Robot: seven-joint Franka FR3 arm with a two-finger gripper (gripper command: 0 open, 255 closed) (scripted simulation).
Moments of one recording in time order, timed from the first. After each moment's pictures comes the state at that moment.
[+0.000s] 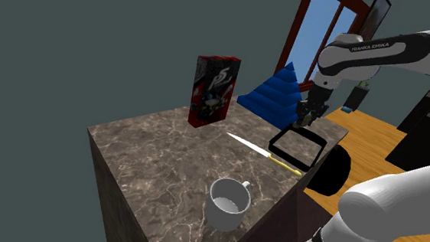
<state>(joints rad) -0.27 -0.48 -0.33 -2.44 -0.14 1.94 -0.08</state>
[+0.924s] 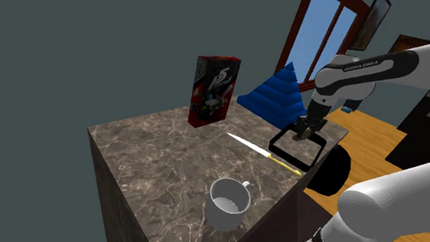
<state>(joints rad) -0.29 -0.44 -0.39 -2.56 -0.17 2.11 -0.13</state>
